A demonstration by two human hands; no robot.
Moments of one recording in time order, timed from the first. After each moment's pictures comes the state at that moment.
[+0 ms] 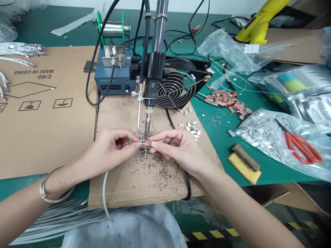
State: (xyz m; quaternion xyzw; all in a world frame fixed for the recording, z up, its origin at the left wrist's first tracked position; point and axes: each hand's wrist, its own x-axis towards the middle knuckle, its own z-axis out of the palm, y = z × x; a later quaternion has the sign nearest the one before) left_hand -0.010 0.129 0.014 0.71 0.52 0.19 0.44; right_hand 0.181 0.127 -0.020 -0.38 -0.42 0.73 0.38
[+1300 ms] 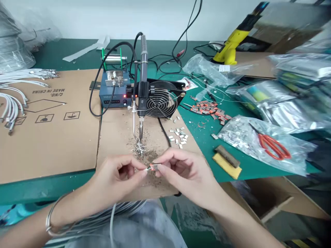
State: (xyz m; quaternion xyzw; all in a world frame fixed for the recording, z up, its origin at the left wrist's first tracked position) left_hand 0.001 0.082 0.029 0.65 0.50 0.17 0.54; right_hand 0.190 0.084 0.012 -0.41 -0.54 0.63 0.39
